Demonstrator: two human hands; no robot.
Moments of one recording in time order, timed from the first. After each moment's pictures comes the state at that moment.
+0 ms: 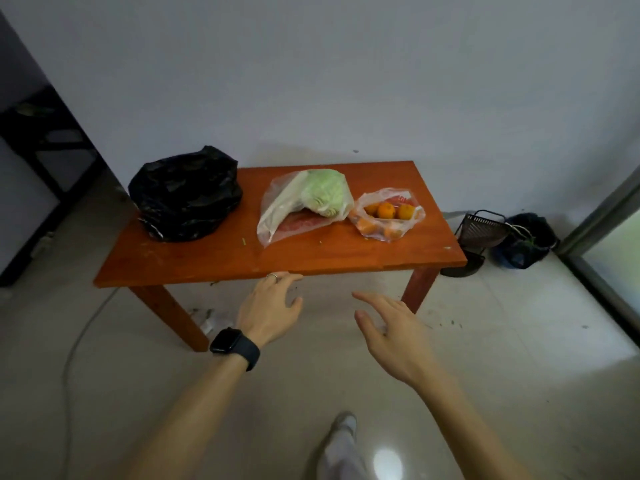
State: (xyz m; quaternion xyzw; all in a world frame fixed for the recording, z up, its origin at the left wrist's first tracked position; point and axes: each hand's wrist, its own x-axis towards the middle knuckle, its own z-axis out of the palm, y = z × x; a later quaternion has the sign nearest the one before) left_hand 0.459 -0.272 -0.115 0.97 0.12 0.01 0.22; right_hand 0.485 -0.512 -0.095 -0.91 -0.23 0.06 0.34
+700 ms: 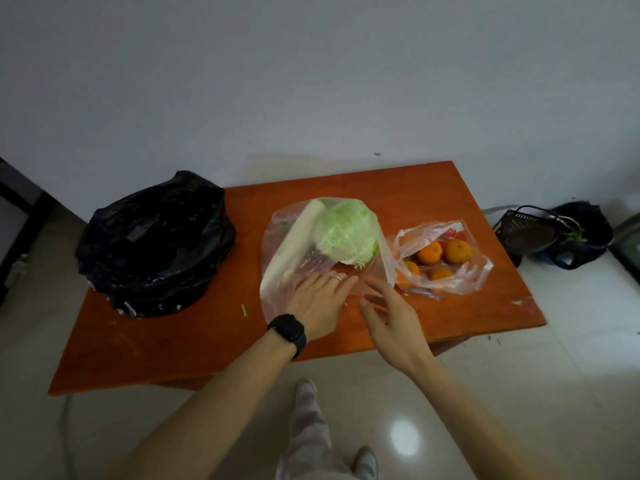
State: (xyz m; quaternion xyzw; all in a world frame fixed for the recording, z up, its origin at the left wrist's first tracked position) left_hand 0.770 -0.165 -0.164 0.99 -0.13 -0.05 0.02; right_hand 0.764 -0.345 -0.152 -0.84 -0.13 0.11 0.51
